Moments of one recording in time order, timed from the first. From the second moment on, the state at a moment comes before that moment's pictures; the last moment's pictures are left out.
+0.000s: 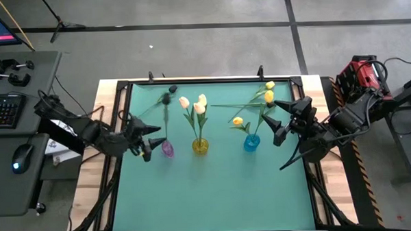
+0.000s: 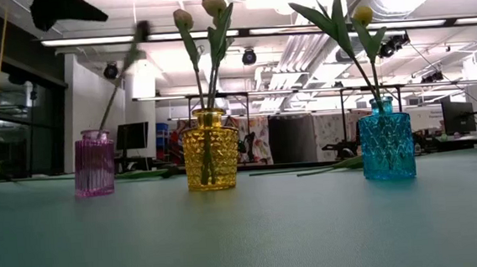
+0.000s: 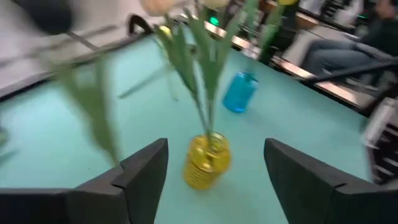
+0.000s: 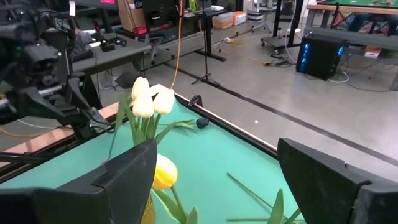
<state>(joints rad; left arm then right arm) -0.52 0.83 0.80 -0.58 -0.79 -0.75 0.65 1.19 1.50 -1.24 1.22 0.99</state>
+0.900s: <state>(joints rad) 0.28 1.01 1.41 -0.83 -0.34 -0.38 0.65 1.19 1.50 -1.25 1.22 0.99</state>
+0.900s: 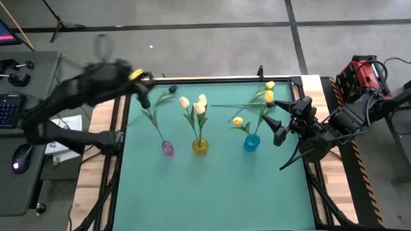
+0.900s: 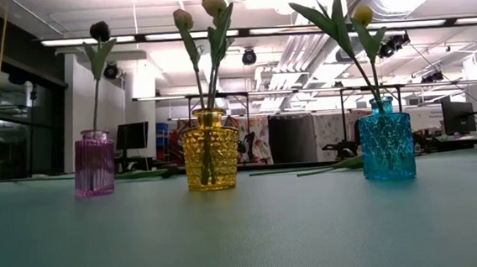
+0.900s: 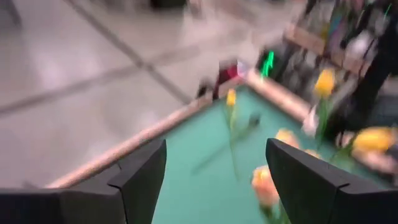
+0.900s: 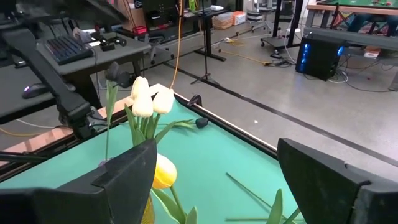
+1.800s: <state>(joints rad) 1.06 1.65 1.29 -0.90 -0.03 -0.31 0.65 1.19 1.50 -1.24 1.22 1.05</state>
